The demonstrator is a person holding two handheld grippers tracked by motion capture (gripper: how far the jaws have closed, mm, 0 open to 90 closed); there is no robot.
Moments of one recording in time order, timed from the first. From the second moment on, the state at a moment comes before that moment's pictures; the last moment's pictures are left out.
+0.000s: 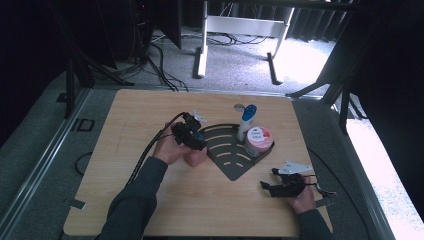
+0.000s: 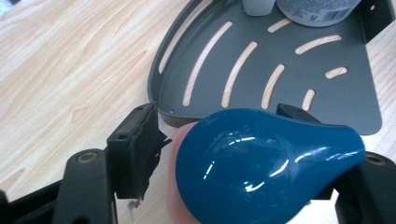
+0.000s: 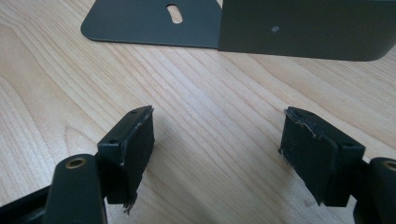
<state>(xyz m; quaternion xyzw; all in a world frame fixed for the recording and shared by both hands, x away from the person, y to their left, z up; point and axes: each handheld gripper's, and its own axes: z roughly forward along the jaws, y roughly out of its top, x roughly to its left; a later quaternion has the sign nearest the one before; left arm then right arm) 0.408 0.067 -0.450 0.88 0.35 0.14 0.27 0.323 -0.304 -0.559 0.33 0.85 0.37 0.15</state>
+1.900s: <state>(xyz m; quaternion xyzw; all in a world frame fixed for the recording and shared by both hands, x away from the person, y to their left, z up) 0.401 0.069 -0.416 0.89 0.34 0.14 0.28 0.323 -0.304 -0.559 0.33 0.85 0.37 0.15</state>
